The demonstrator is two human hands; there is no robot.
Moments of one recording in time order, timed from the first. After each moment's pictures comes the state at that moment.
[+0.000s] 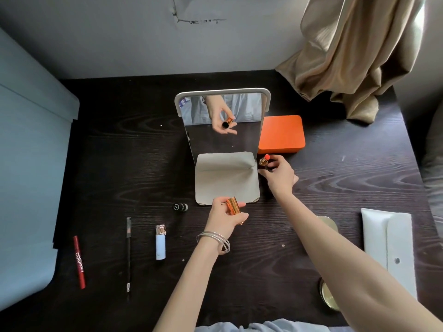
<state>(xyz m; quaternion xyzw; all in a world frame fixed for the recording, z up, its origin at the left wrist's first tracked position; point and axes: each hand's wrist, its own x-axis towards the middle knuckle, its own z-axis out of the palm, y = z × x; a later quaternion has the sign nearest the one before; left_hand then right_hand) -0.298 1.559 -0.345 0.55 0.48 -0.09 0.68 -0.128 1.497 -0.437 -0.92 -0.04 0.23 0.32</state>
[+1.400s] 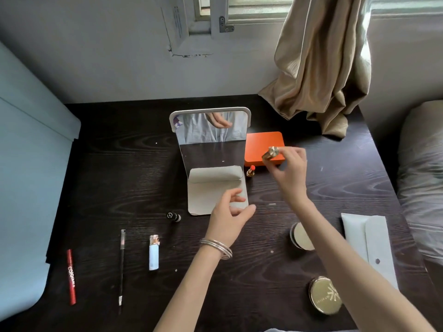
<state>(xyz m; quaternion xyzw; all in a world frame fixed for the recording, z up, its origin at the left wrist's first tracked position) -0.285 1.538 -0.300 0.68 0.38 0.01 0.63 -0.113 1.464 -0.347 -0.87 -0.30 -0.06 0.40</state>
